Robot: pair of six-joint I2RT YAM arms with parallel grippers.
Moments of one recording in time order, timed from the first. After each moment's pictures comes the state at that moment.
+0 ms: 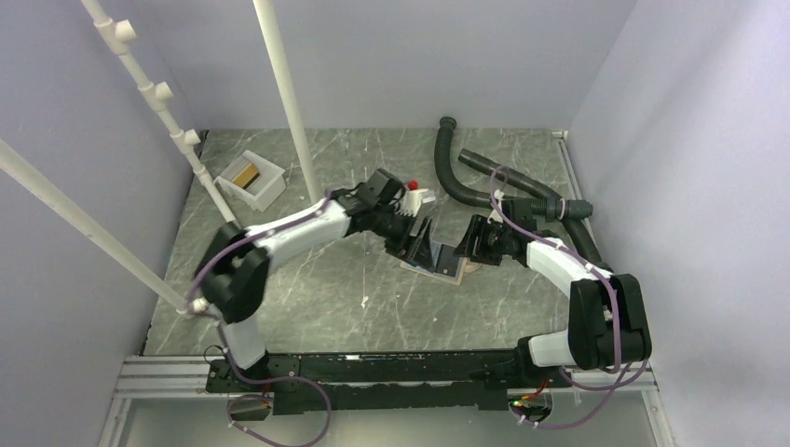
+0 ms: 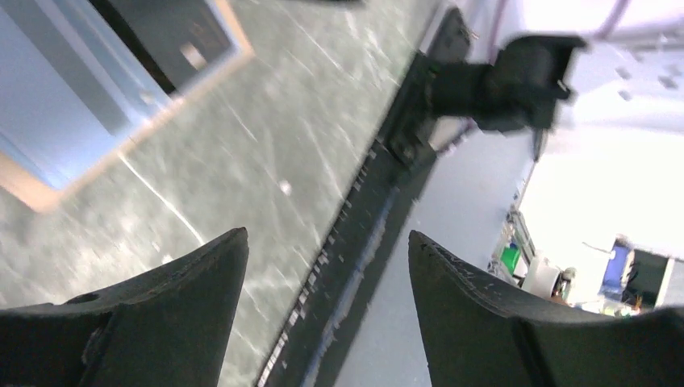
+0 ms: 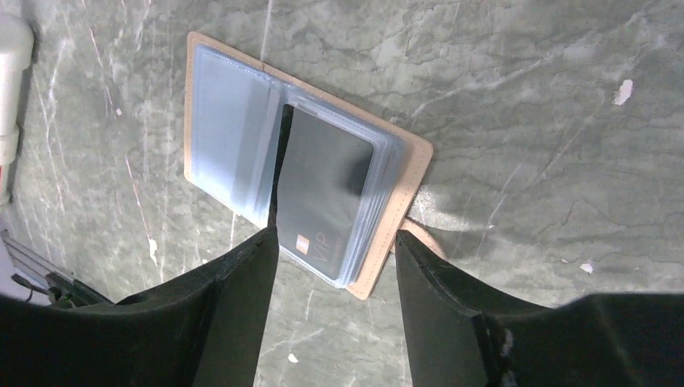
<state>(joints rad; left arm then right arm) -0.76 1.85 1.38 -0.43 0.74 -0.38 0.14 1.36 0.66 -0.25 -0.39 0.44</state>
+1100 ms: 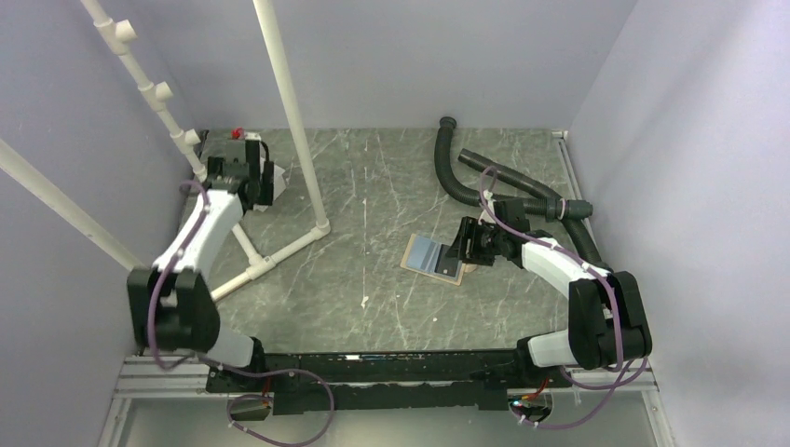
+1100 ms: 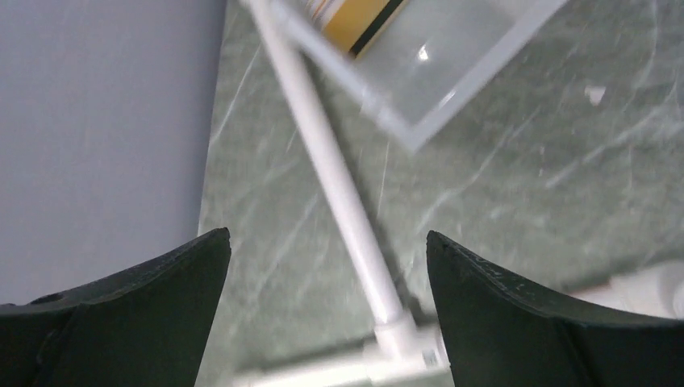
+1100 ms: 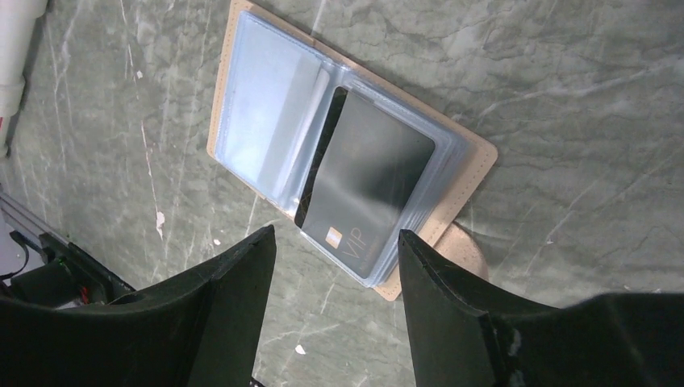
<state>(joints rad) -0.09 1.37 1.12 -0.54 -0.51 -0.03 0.20 1.37 0.66 -0.23 -0.43 0.40</state>
